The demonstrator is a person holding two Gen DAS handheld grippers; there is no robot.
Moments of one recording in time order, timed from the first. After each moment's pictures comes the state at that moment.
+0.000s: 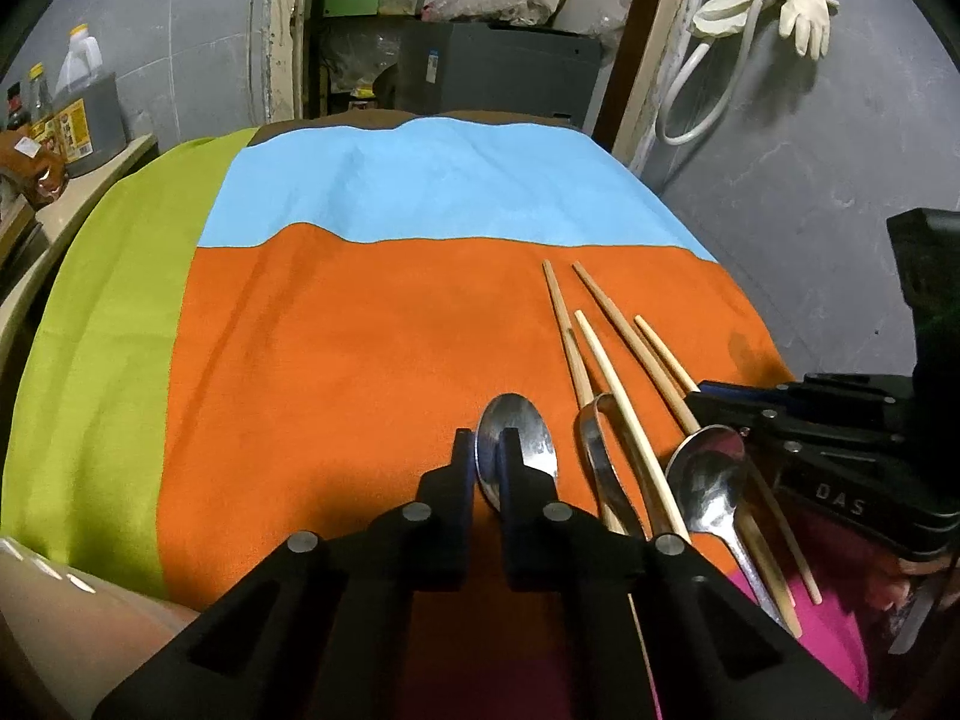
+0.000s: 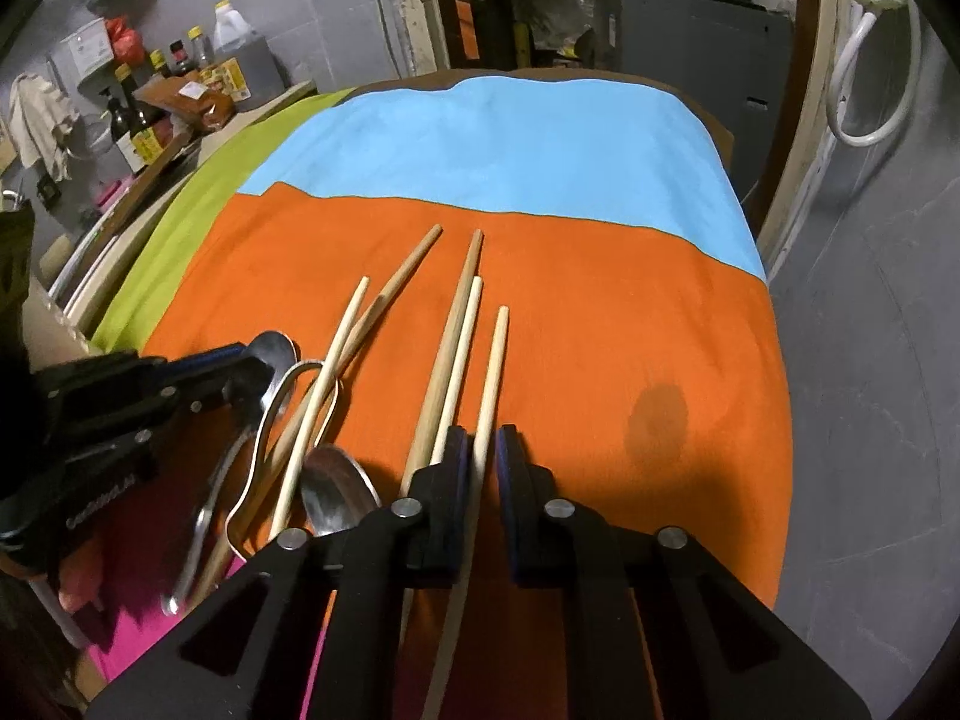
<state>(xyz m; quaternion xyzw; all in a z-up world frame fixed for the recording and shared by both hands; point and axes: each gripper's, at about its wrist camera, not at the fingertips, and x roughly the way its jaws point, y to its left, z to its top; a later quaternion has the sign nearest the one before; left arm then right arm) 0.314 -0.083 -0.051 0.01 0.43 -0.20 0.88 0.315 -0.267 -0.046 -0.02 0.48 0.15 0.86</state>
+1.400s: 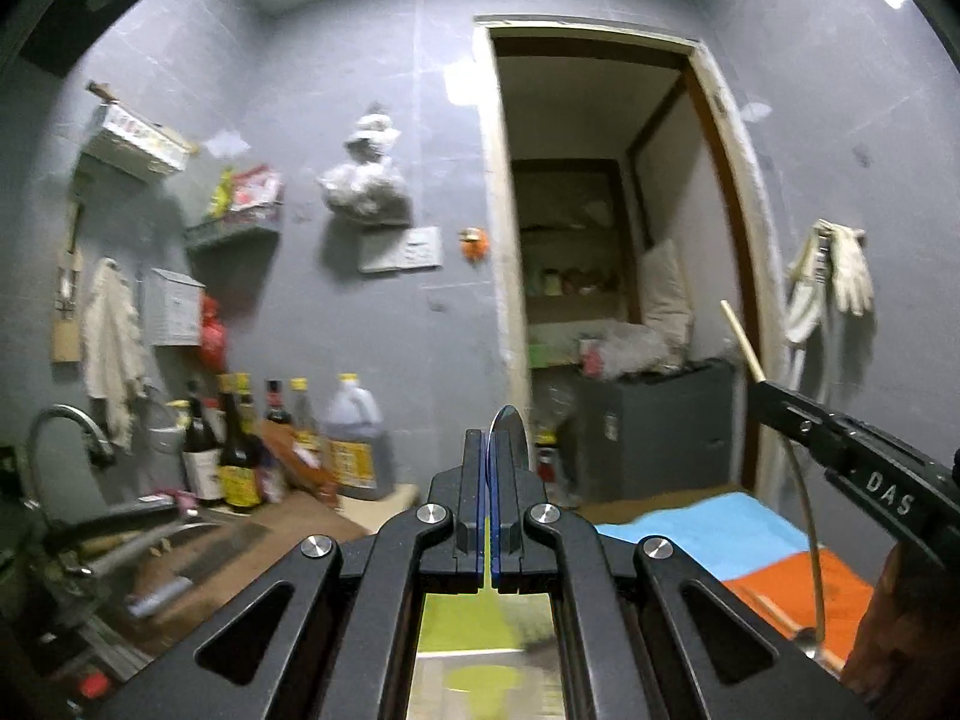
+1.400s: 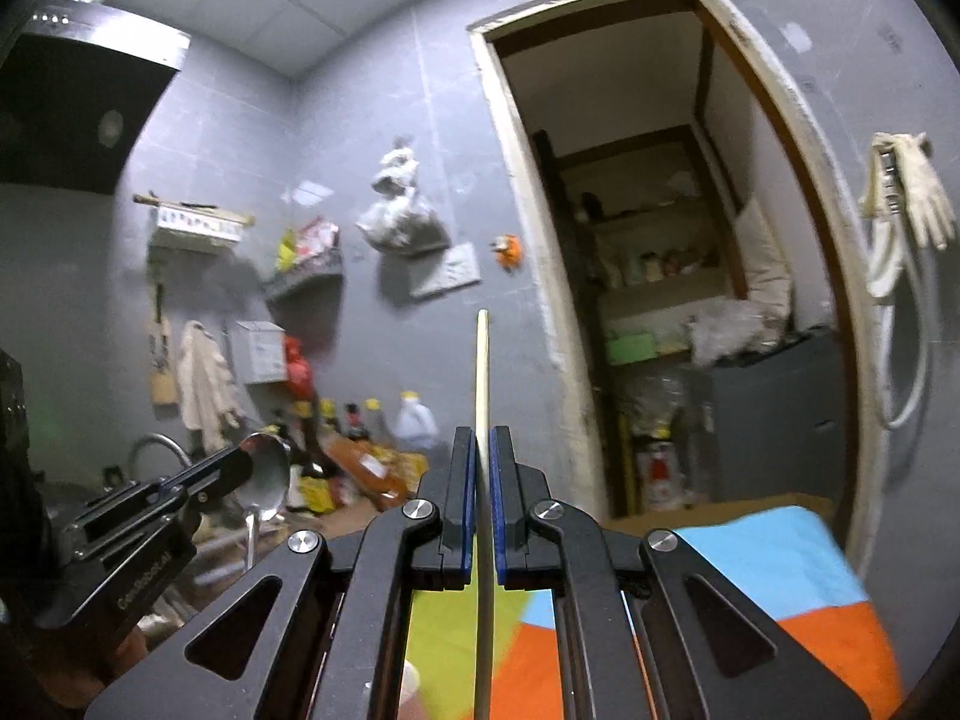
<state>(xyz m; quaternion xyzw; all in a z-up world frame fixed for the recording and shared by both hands) 0.174 0.070 0.112 0.04 0.00 0.00 1.00 0.211 -0.134 0.109 0.09 -0.01 0.25 0.96</state>
